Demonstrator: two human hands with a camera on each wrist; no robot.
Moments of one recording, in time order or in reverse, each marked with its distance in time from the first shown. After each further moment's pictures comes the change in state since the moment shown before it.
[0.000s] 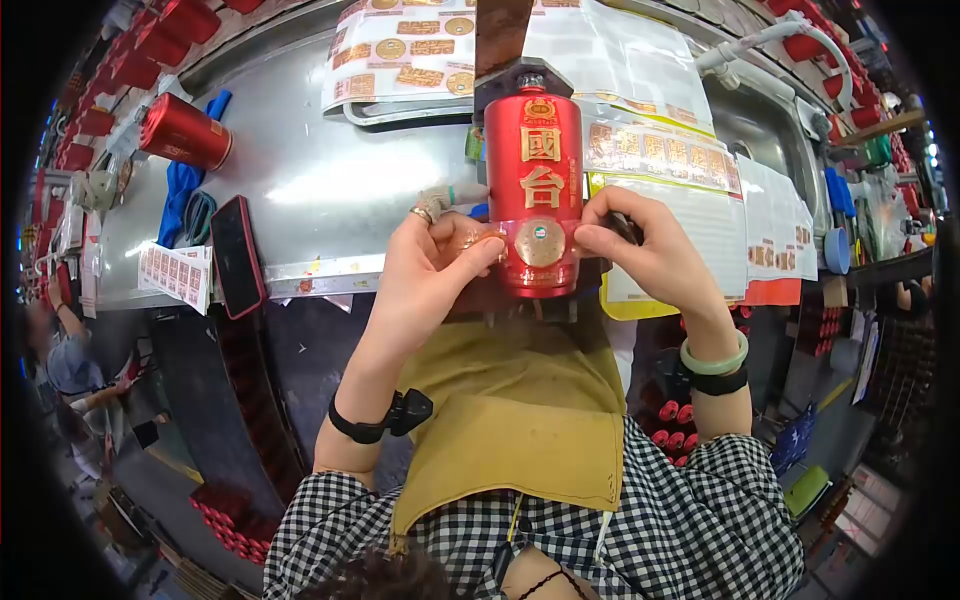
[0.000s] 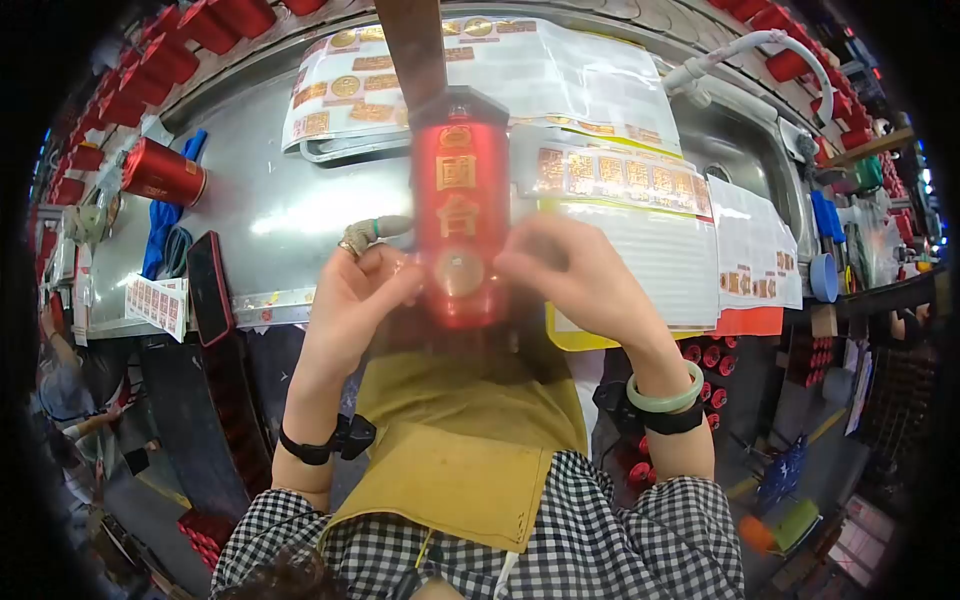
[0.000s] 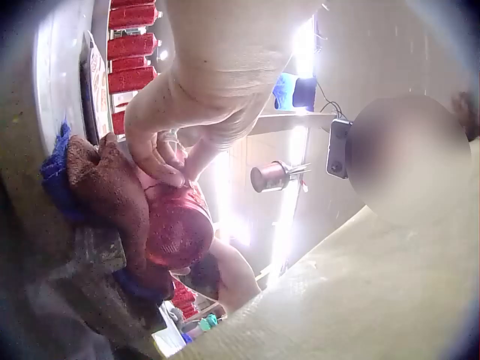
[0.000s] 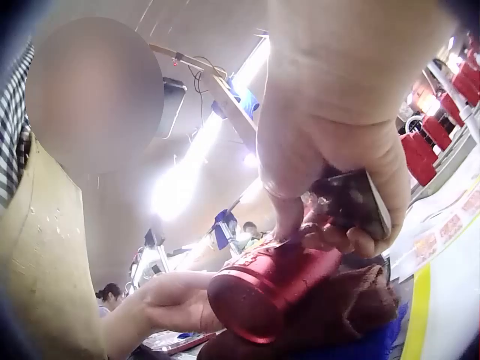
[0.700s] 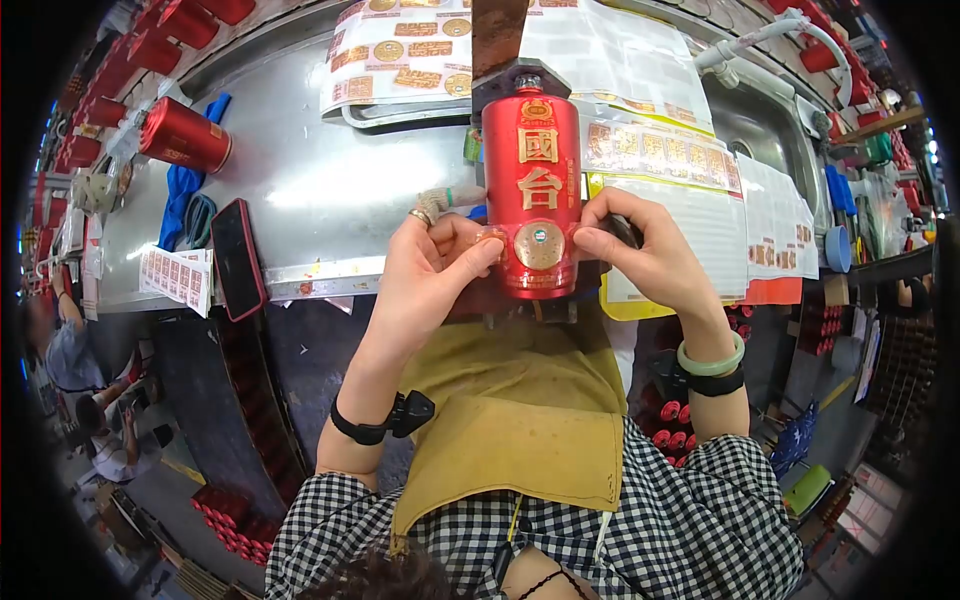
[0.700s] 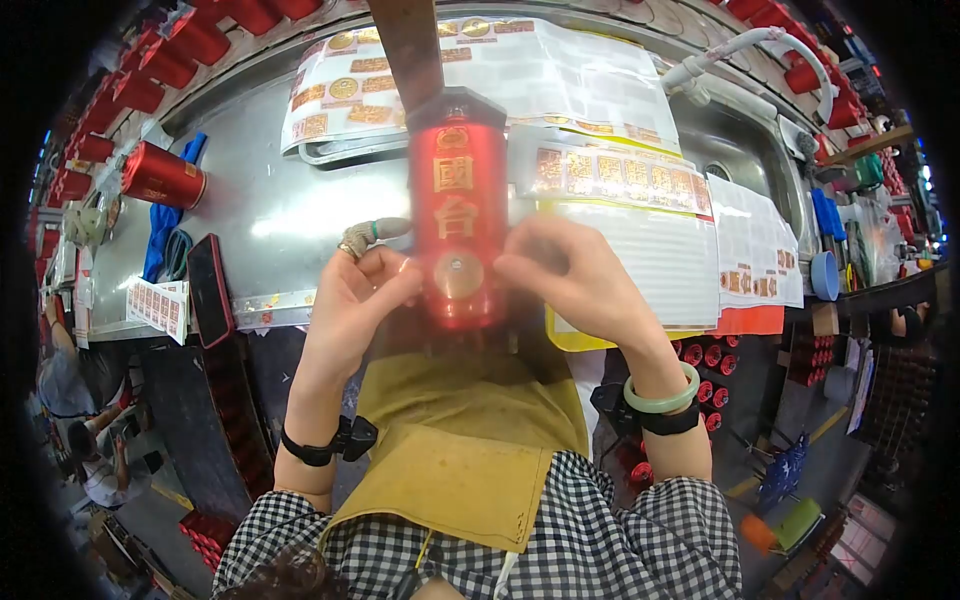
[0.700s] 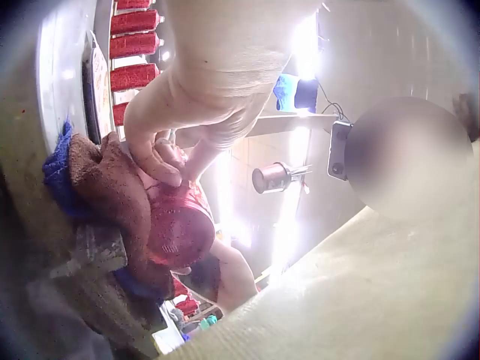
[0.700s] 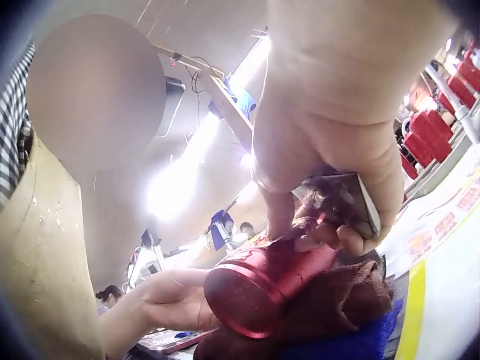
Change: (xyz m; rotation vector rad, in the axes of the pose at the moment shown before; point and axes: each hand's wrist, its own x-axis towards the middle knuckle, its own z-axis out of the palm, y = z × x) left_hand 0.001 -0.004 -0.001 -0.047 -0.023 0.007; right_hand -0.002 0.002 0.003 0.099 0.013 0.004
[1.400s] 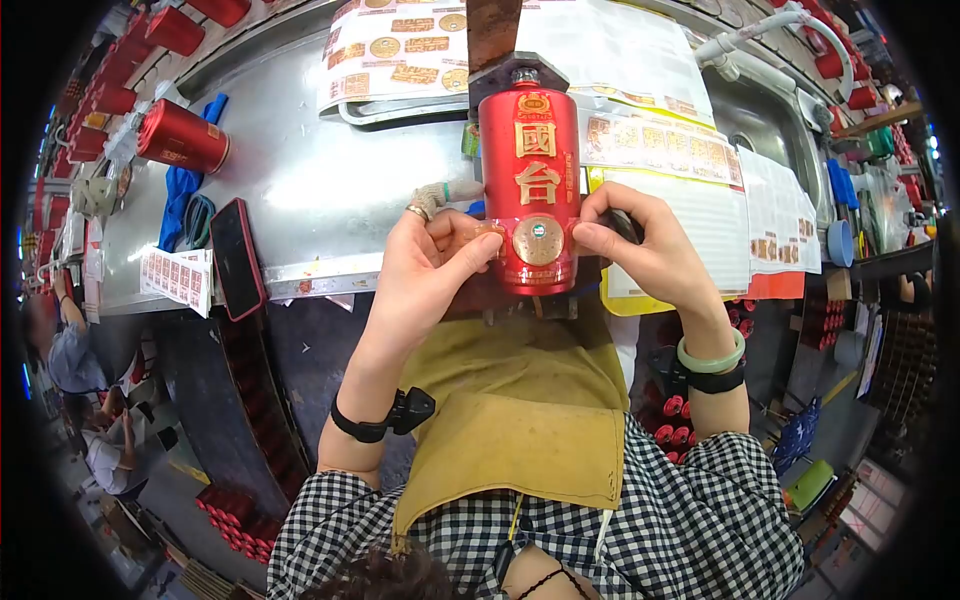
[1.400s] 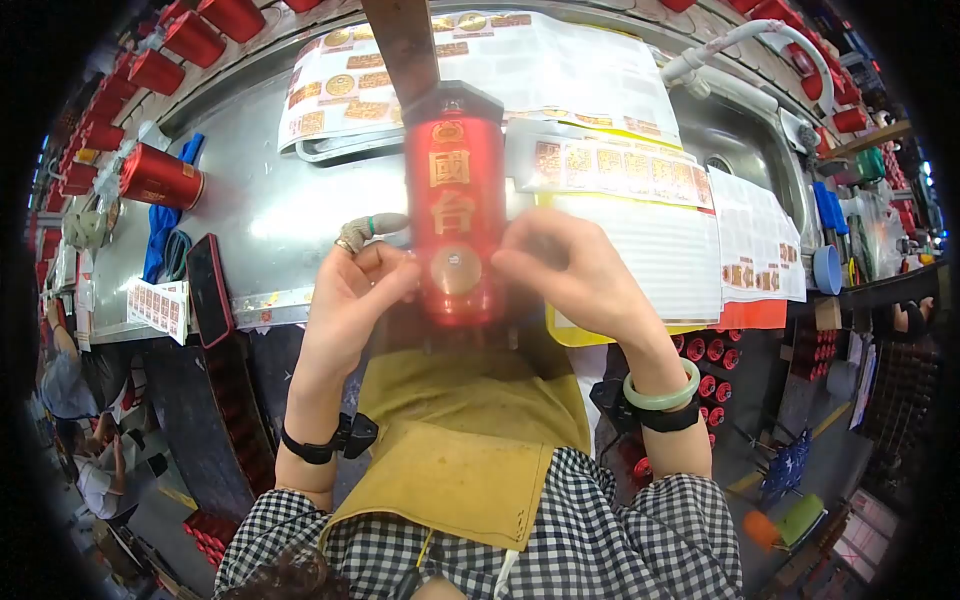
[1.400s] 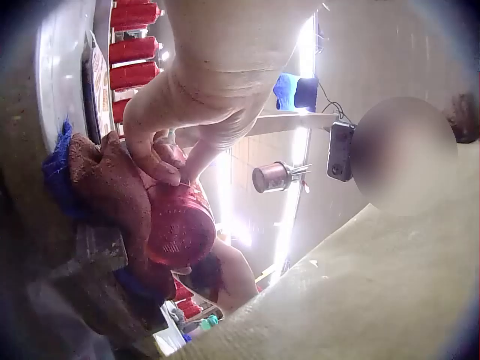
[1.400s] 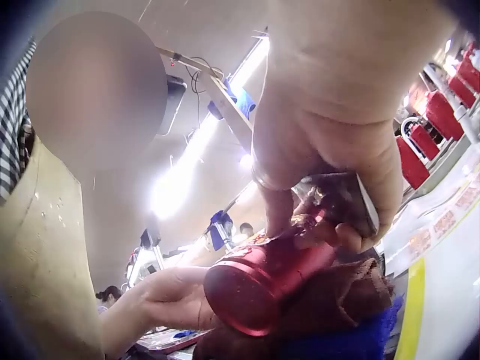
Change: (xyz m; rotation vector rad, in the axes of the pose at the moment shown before) left_hand 0.000 -0.005 -0.002 0.016 0.008 0.010; right_hand 0.000 0.004 0.000 -0.013 0.007 -0.012
